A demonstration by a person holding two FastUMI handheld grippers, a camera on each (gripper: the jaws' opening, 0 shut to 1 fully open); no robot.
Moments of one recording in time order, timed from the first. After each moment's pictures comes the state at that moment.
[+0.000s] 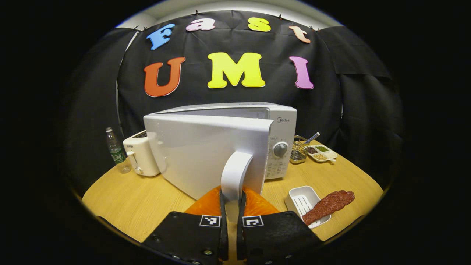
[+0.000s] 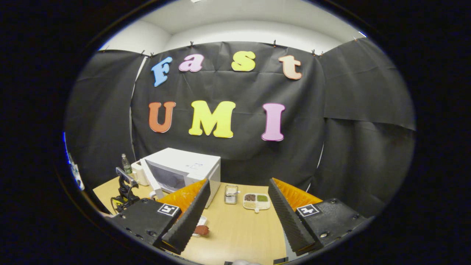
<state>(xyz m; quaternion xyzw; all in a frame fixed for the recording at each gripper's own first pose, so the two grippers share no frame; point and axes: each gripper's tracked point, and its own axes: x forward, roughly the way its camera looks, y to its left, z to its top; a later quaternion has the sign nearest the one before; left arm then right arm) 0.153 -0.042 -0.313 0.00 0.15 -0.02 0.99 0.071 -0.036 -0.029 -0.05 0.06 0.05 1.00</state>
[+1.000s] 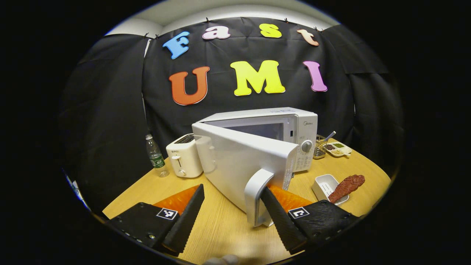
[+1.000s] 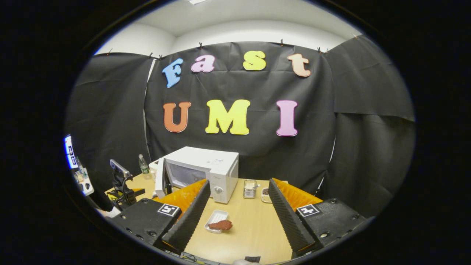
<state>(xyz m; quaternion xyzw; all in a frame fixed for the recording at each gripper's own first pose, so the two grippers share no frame) 0.088 0.051 -0.286 0.03 0.14 0.04 0.99 0.029 0.017 -0.052 -0.03 0.07 0.09 0.99</state>
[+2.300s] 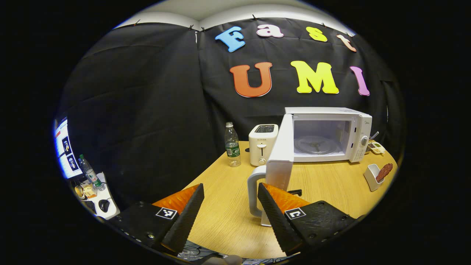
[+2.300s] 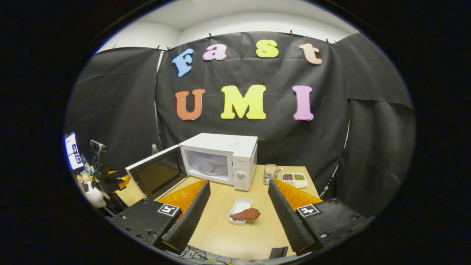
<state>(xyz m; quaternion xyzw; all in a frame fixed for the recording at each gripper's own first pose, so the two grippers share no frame) -0.007 0.264 -0.286 0.01 0.16 0.18 0.97 0.025 0.080 -0.127 -0.02 0.12 0.12 0.99</state>
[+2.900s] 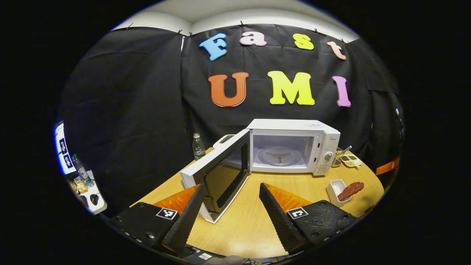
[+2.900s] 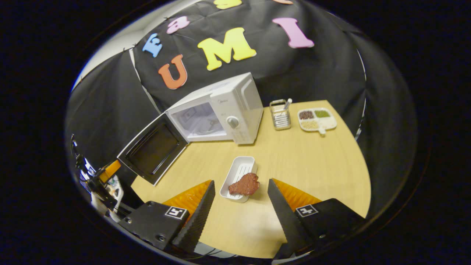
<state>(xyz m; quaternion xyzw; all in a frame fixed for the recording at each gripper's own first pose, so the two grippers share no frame) 0.008 0.130 -0.220 -0.01 0.14 0.13 0.98 0.119 0.052 -0.319 0.16 0.35 0.22 0.90</state>
